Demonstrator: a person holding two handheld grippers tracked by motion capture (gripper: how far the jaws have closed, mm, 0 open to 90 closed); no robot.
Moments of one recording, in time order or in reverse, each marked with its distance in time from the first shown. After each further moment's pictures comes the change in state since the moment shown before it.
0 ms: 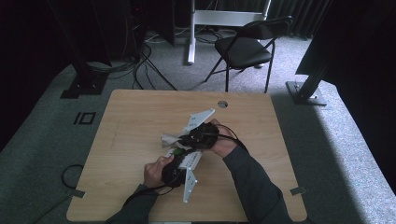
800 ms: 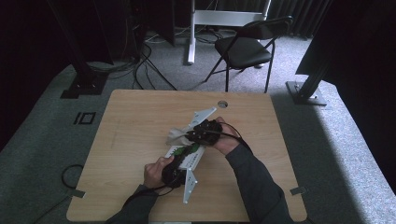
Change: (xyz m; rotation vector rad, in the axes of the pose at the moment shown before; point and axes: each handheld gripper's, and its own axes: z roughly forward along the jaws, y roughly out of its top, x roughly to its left) left arm -0.001 0.000 -0.001 0.011 -0.005 0.014; right arm -0.014 -0.009 -0.001 0.081 -0.138 0.039
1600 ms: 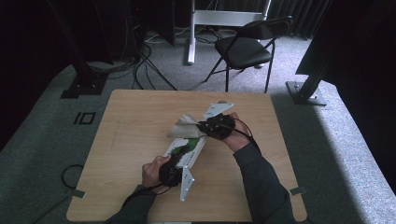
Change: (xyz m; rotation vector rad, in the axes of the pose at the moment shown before) left arm 0.006 -0.006 -0.001 0.009 -0.008 -0.050; right arm -0.023 -0.018 -0.026 -0.083 -0.137 0.109
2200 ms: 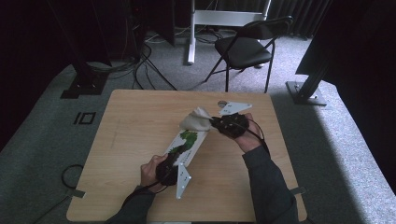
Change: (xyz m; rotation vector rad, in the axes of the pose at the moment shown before) left arm 0.007 -0.006 -0.002 0.005 -0.017 -0.081; right arm -0.019 -0.023 -0.021 -0.069 -0.101 0.081
